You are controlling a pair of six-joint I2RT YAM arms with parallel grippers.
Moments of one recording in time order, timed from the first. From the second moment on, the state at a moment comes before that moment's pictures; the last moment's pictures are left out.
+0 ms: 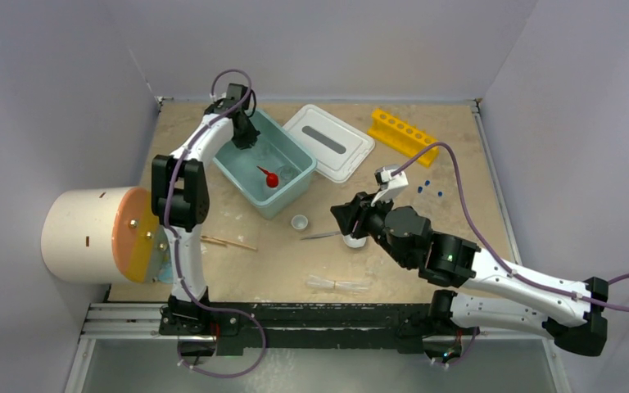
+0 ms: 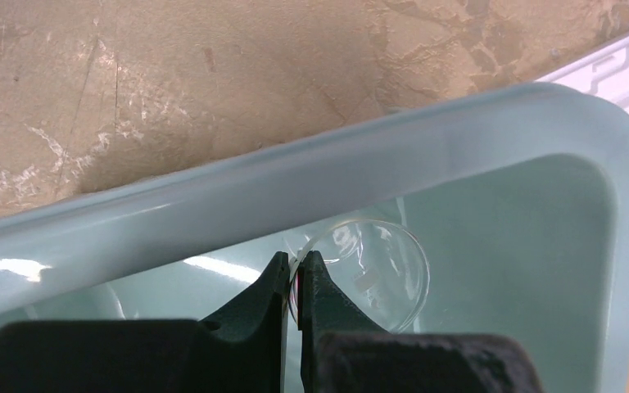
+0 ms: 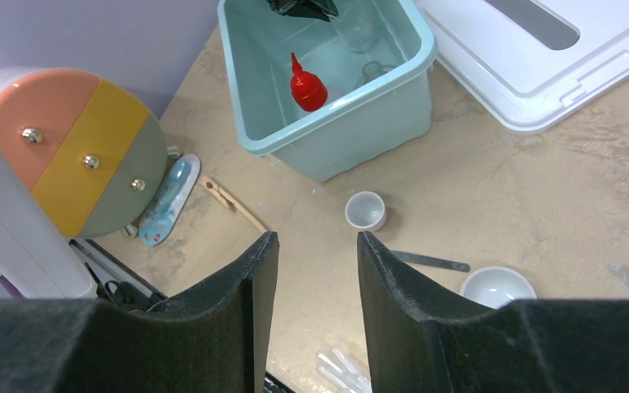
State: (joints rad) left arm -0.19 2.13 1.82 -0.68 -0.18 -0.75; right arm 1.16 0.87 0.86 -0.25 0.54 0.59
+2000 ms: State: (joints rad) left arm -0.19 1.64 1.49 -0.54 0.01 -0.55; right arm 1.16 0.88 0.82 -0.32 0.52 0.68
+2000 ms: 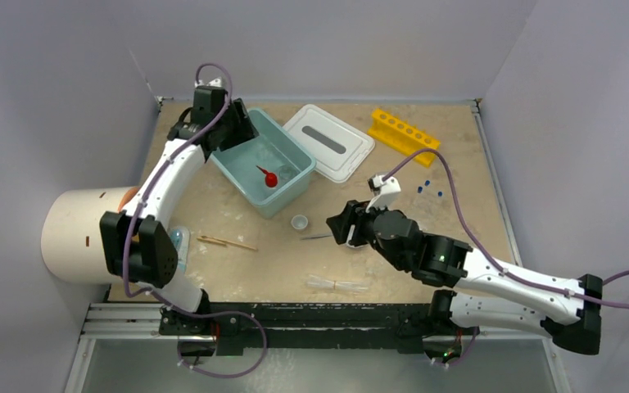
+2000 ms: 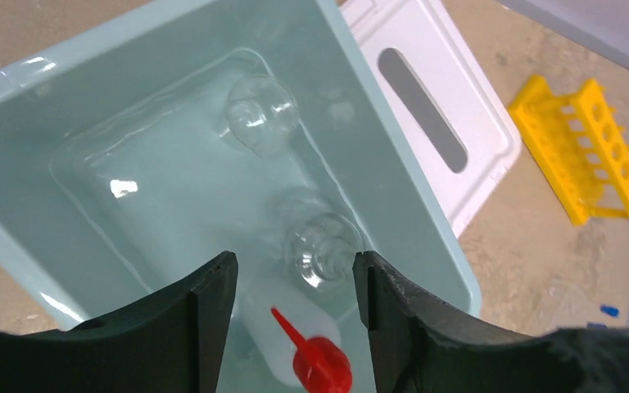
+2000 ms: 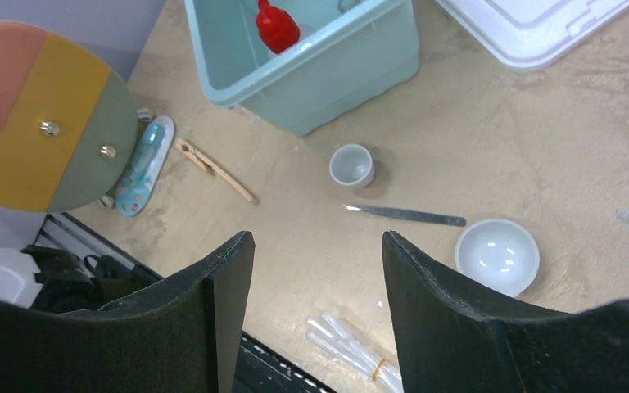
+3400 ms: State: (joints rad) left arm -0.27 0.89 0.90 -0.43 0.25 -0.38; right arm 0.99 1.69 0.90 0.06 0.34 0.78
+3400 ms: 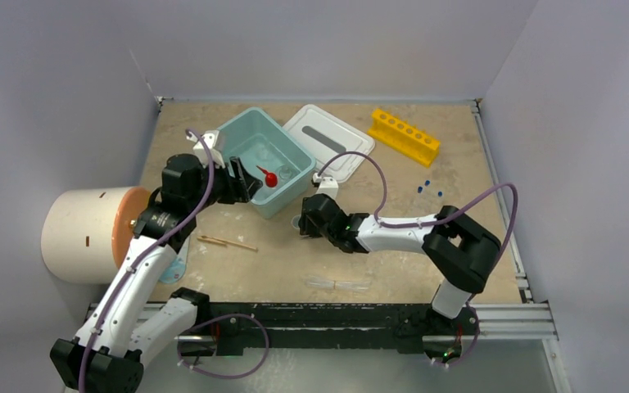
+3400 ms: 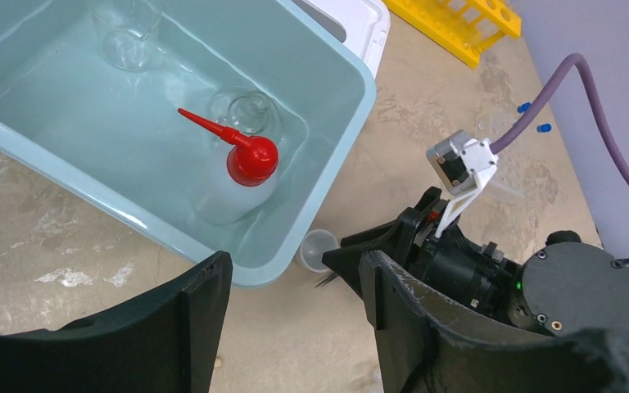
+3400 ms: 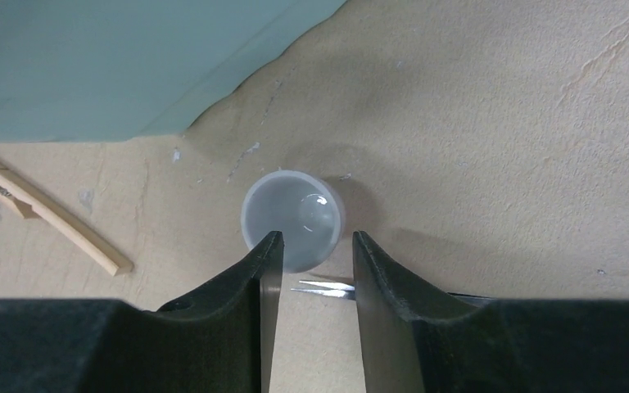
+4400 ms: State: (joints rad) left arm -0.32 0.88 0.90 -0.43 0.22 -0.36; right arm 0.98 1.68 0.90 0.05 0.32 0.79
